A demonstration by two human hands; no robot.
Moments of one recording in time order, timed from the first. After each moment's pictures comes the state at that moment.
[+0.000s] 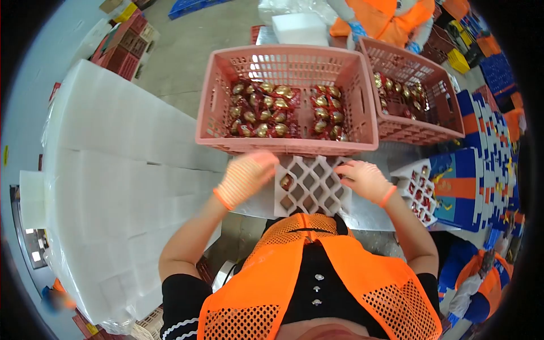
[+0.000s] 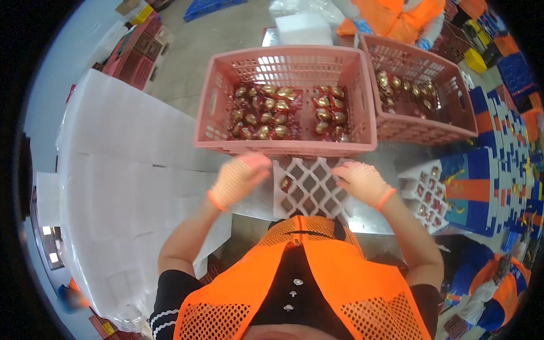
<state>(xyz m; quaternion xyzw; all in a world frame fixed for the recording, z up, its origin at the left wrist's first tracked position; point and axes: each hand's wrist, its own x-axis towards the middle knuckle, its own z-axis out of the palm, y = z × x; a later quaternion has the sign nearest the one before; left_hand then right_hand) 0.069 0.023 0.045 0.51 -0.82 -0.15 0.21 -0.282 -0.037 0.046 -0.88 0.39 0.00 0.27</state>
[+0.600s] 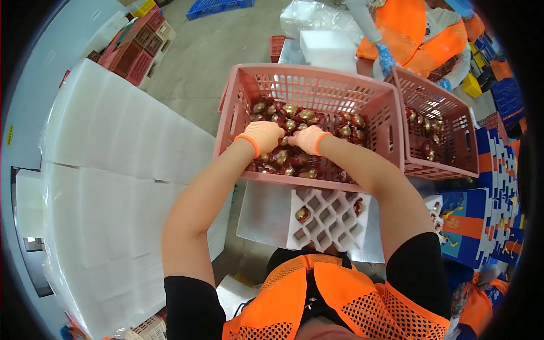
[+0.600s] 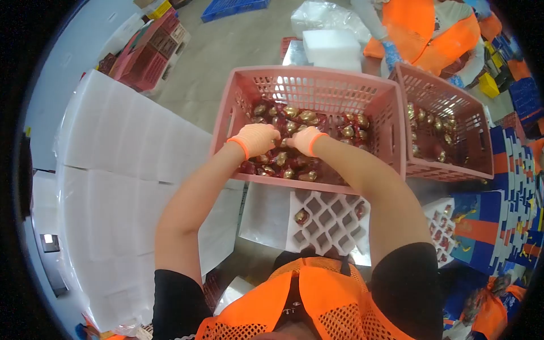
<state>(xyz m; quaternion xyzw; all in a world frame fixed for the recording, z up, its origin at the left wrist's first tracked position) 0.123 -0.167 0.014 0.58 -0.77 -0.20 -0.18 -0.052 -0.227 -0.057 -0.94 0.19 0.26 0.07</state>
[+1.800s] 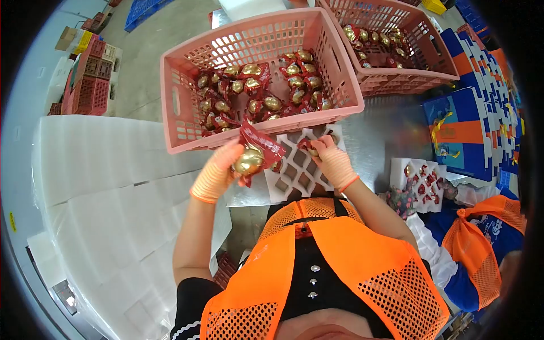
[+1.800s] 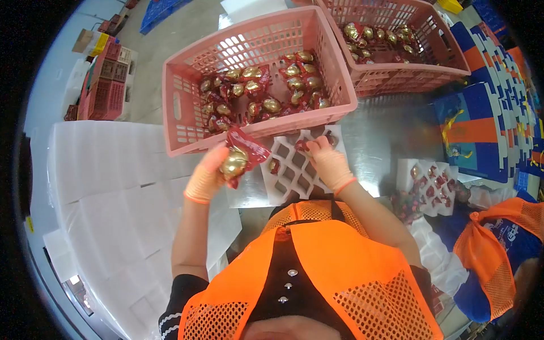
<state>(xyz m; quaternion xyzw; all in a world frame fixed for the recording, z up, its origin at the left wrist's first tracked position) 0.073 0.007 0.052 0.44 -0.30 -0.79 0.32 -0.235 0.024 -0.061 -0.77 0.57 -0.12 0.25</state>
